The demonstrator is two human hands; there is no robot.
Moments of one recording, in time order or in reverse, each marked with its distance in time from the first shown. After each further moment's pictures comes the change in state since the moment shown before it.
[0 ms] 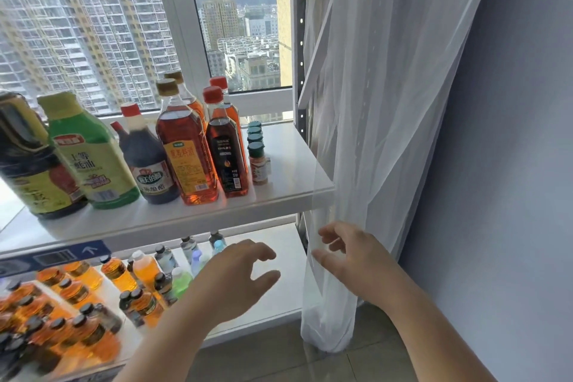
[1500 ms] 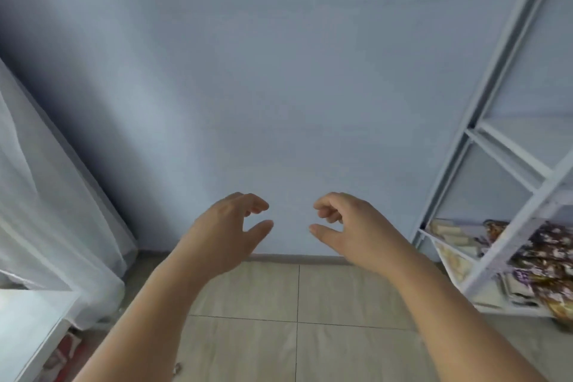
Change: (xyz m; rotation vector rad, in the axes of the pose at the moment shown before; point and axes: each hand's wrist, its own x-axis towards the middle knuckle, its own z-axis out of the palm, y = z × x) left_hand -0.412 0.229 0.055 -0.161 -0.364 1.184; right_hand -0.684 -0.168 0.016 -0.205 0.742 0.904
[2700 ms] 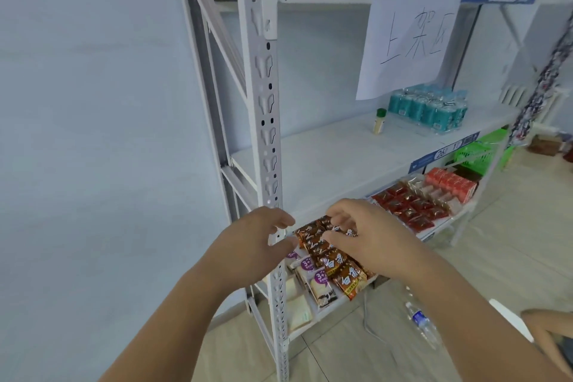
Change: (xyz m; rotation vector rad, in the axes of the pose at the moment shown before) left_hand 0.183 0.503 0.247 -0.217 -0.374 0.632; right_hand -0.177 0.380 -0.336 -0.154 0.357 0.510
